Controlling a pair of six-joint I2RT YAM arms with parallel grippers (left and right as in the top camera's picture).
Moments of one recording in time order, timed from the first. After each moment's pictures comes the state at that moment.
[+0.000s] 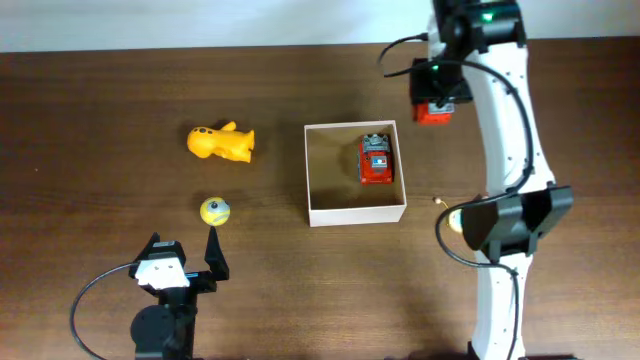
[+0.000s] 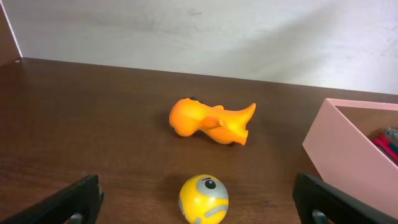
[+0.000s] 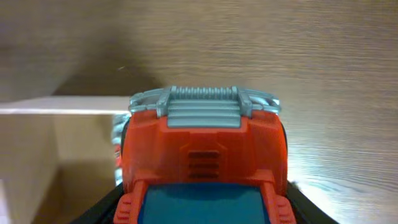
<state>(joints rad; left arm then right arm) -0.01 0.02 0.06 -0.18 -0.06 -0.11 0.18 2.33 2.63 -1.63 0.00 0.14</state>
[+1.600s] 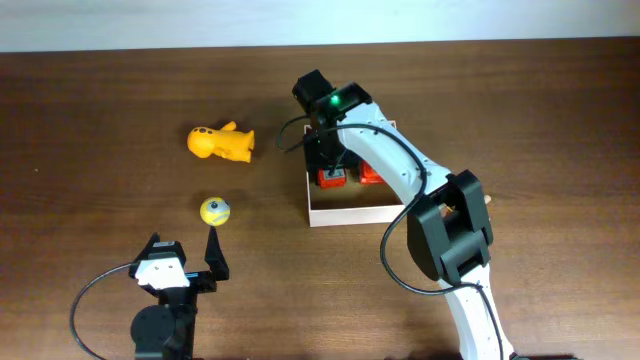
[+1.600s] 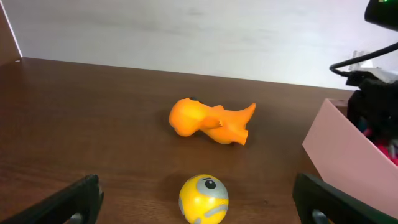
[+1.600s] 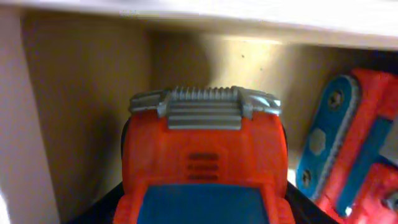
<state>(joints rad) -0.01 0.02 0.06 -0.18 -0.06 -0.11 0.54 2.33 2.06 -1.14 -0.02 0.44</state>
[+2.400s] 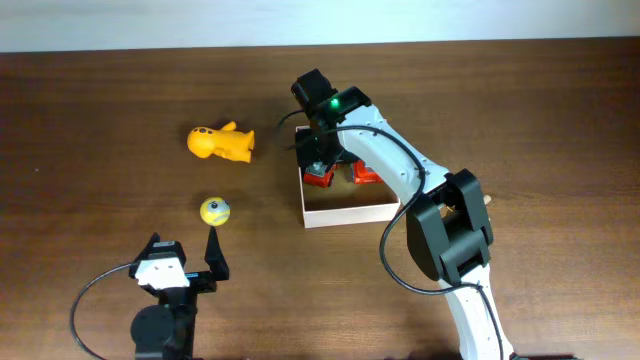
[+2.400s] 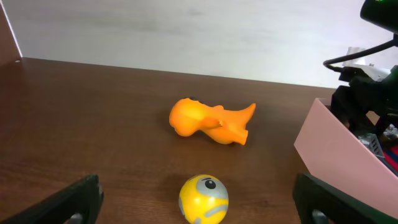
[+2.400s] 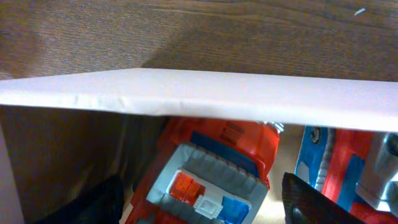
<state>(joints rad) -0.01 0.02 0.06 -0.18 -0.06 -0.11 0.54 2.33 2.03 -1.04 -0.02 0.45</state>
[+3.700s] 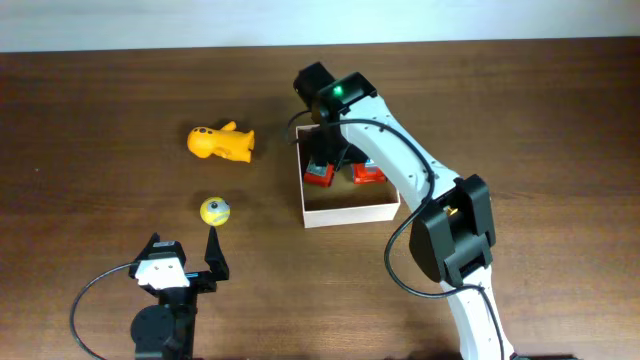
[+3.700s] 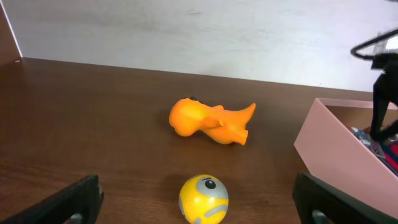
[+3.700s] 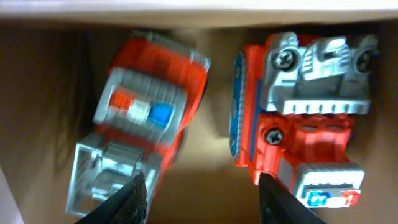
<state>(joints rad) -0.01 0.02 0.06 -0.18 -0.06 -0.11 0.54 2.31 2.15 -1.31 0.09 0.50</state>
